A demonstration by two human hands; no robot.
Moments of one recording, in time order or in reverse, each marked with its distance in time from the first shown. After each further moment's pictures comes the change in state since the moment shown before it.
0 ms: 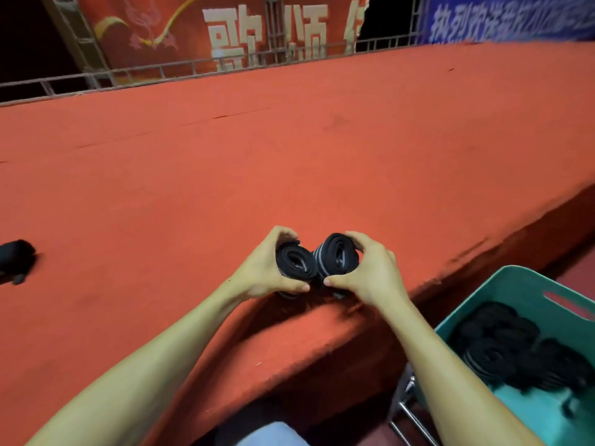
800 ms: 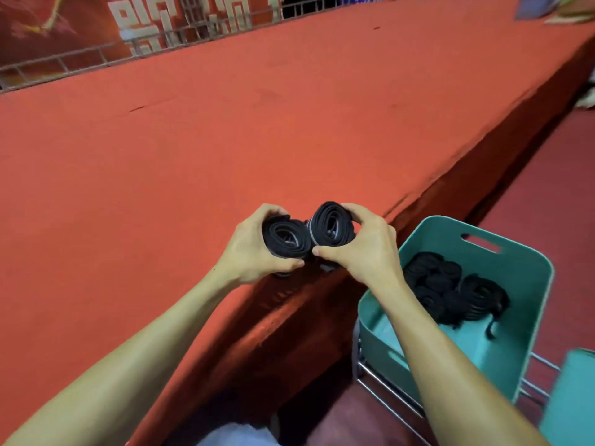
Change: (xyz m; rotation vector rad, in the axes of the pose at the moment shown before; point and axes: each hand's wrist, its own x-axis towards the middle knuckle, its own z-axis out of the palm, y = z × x) left_hand 0.076 0.007 0.088 -0.045 0.043 0.207; right_hand -0.017 0.054 -0.073 0.106 0.270 0.079
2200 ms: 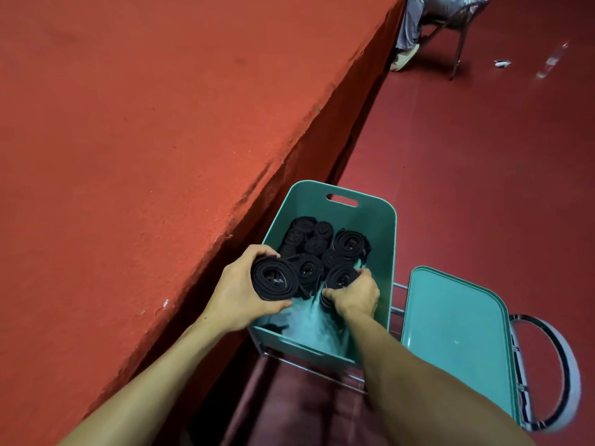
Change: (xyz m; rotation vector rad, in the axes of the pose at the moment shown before) left_hand 0.001 0.009 0.193 -0.195 -0.373 0.090; right_hand -0.055 0.211 -0.053 -0.134 0.444 0.941
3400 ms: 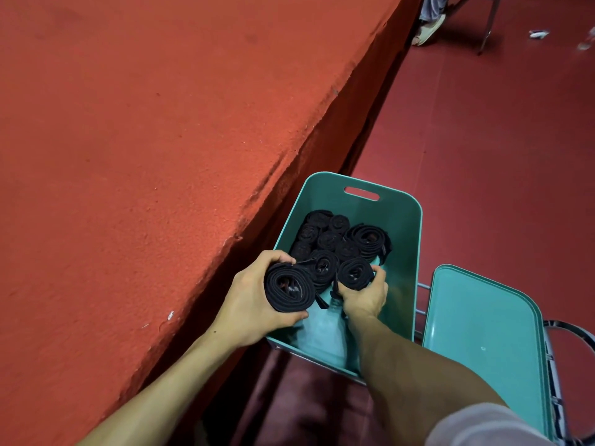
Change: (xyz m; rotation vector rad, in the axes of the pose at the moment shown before) left_hand 0.001 -0.004 -0.001 -0.028 -0.031 0.000; right_hand 0.040 0.025 0.056 0.467 0.084 0.067
